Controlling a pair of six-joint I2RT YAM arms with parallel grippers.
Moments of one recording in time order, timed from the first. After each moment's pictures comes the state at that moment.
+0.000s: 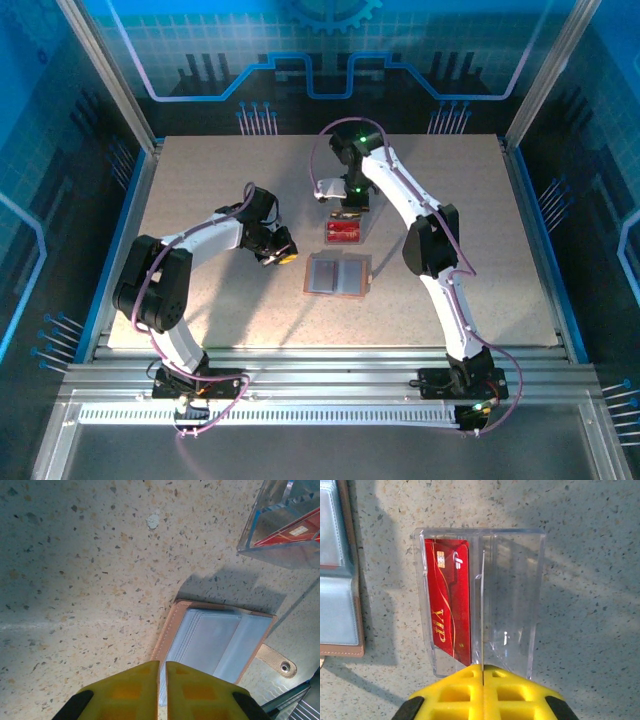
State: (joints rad) left arm -0.32 1.72 1.06 -0.55 0.45 -0.79; right arm 0.49 2.44 2.47 -1.50 -0.05 -1.05
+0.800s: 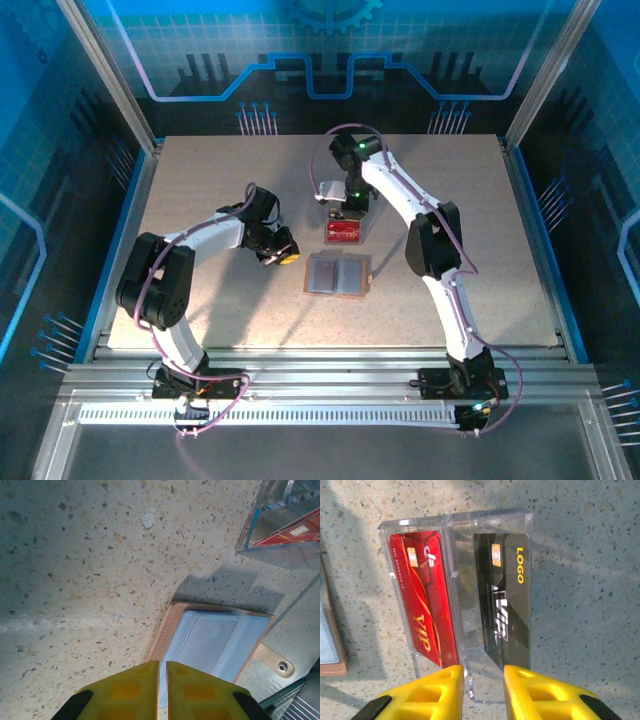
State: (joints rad) left arm -0.32 1.74 1.07 -0.54 0.48 -0.79; right arm 0.49 2.38 2.30 -1.36 0.00 -0.95
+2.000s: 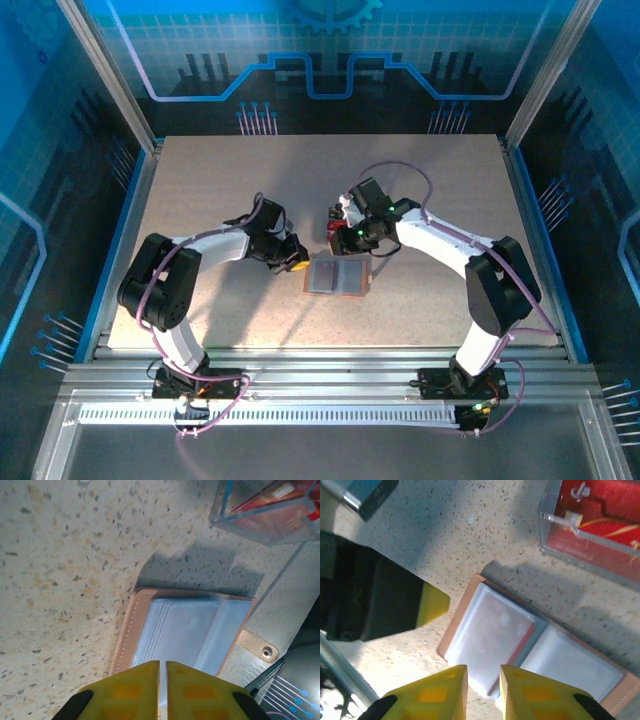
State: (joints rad) left arm -0.38 1.74 0.94 -0.31 0.57 -0.87; right arm 0.57 1.72 1.24 -0.60 -0.39 0.39
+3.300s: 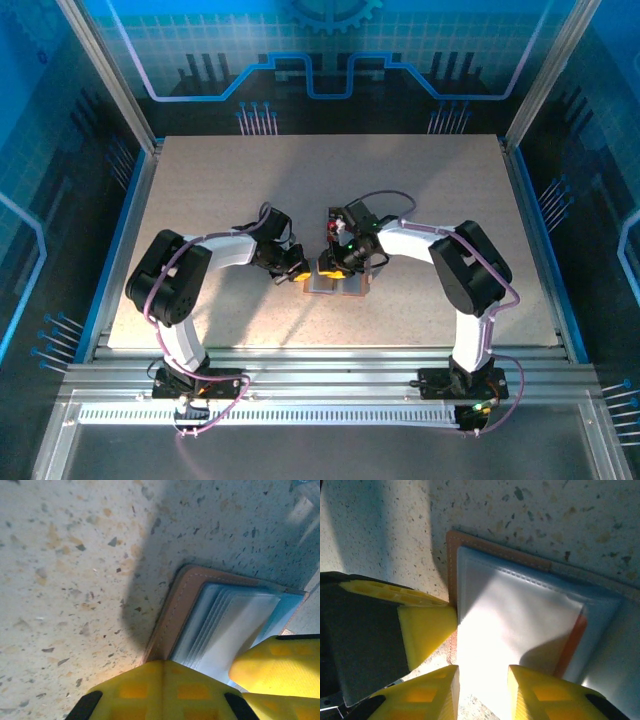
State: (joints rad) left arm -0.42 1.79 0.92 -0.32 0.54 -0.89; right arm 0.60 1.91 1.16 -0.42 -0.59 0.69
